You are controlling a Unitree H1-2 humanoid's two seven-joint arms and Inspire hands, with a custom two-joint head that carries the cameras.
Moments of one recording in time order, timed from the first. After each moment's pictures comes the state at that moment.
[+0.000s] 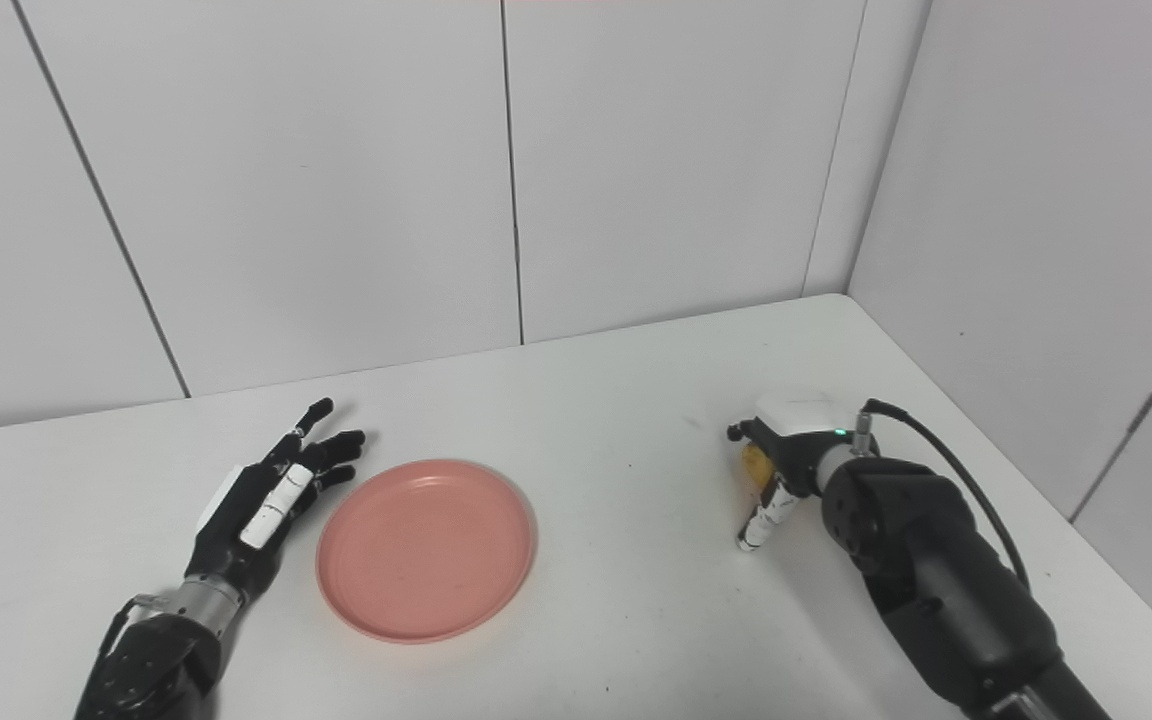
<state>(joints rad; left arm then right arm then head) -0.67 0.09 -0.03 0.83 -0.09 -0.33 -0.32 -0.44 -0.63 0.14 -0.08 -1.03 0.44 0.78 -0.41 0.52</state>
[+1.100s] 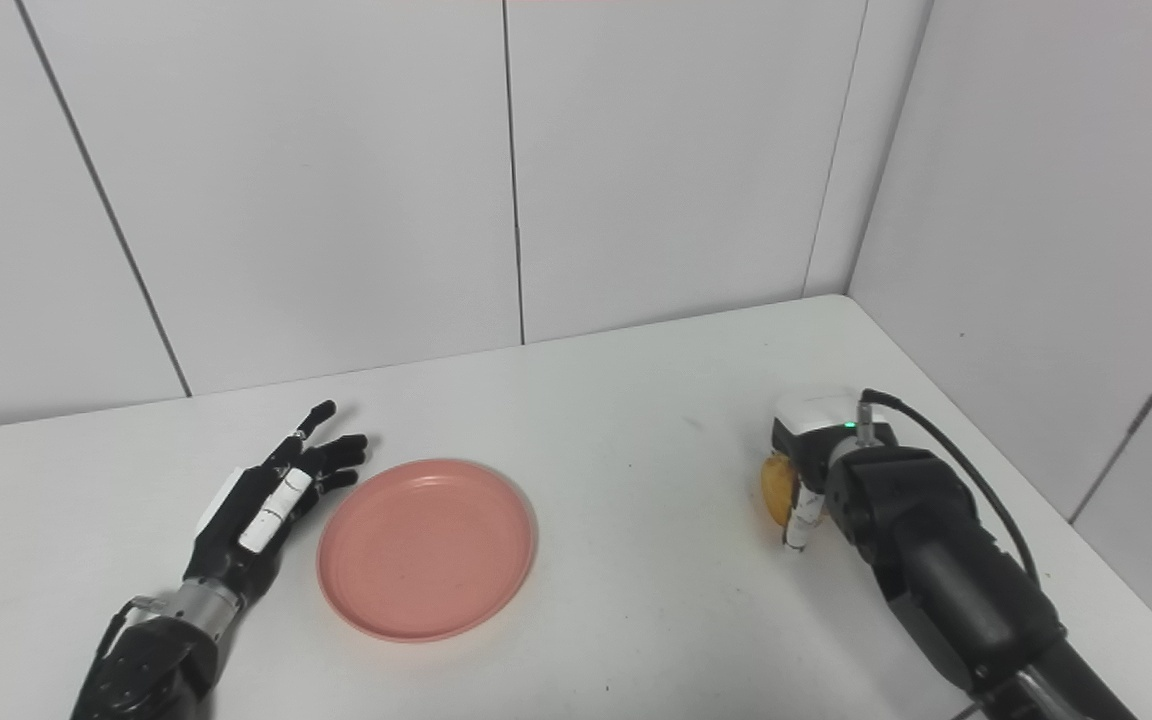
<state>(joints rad) -0.66 0.09 -0.05 0.81 -0.09 -0.31 -0.33 -0.46 -0.65 0.18 -0.07 -1.19 0.46 0.89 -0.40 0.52</state>
